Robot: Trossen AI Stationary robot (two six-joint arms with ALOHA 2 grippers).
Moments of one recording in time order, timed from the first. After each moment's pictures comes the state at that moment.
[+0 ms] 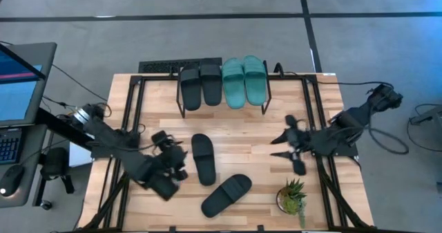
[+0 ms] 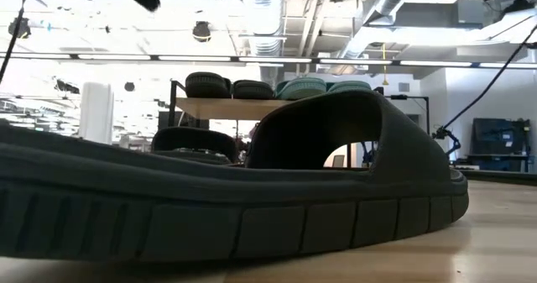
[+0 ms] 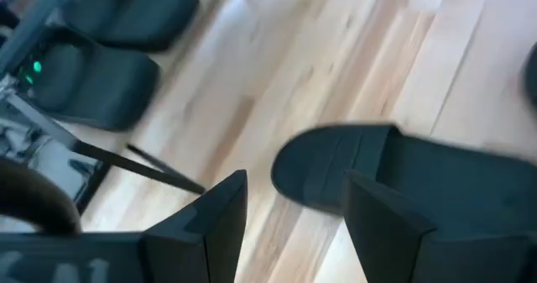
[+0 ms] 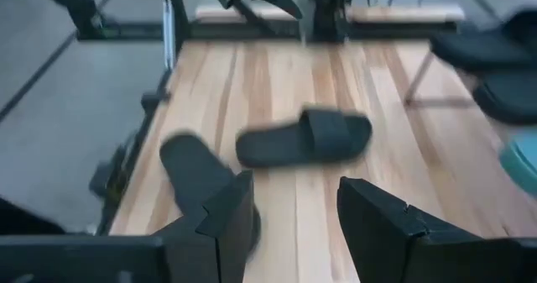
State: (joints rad) left arm -0.65 1.62 1.39 -1.33 -0.88 -1.03; right arm 0.58 1.00 1.13 -0.74 0.42 0.31
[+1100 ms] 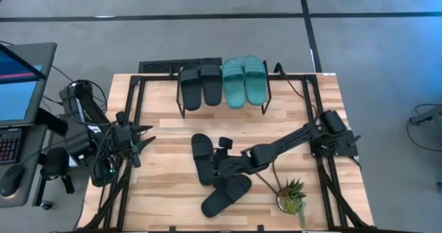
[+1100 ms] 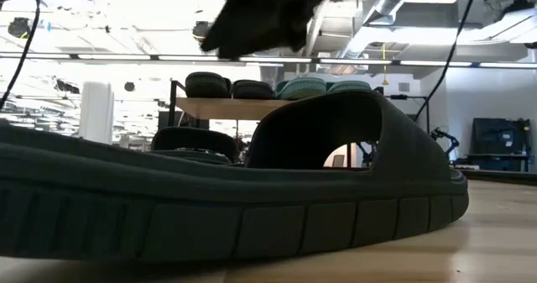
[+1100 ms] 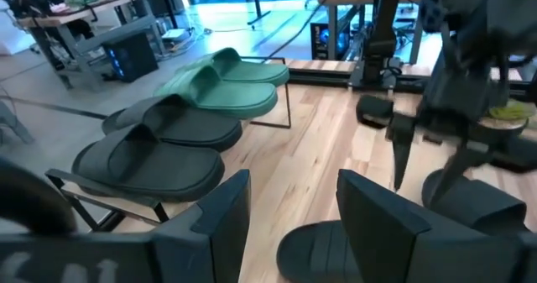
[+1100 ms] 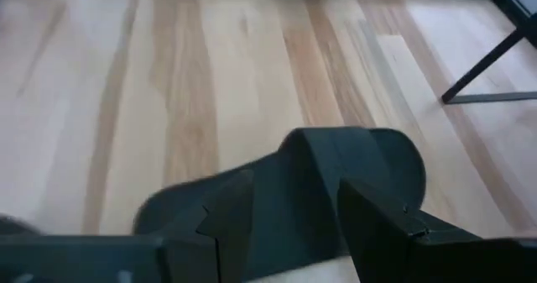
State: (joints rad) left arm -1.07 1.05 1.14 -1.55 -1.28 -1.37; right arm 0.37 1.94 1.39 -0.15 0.44 0.18
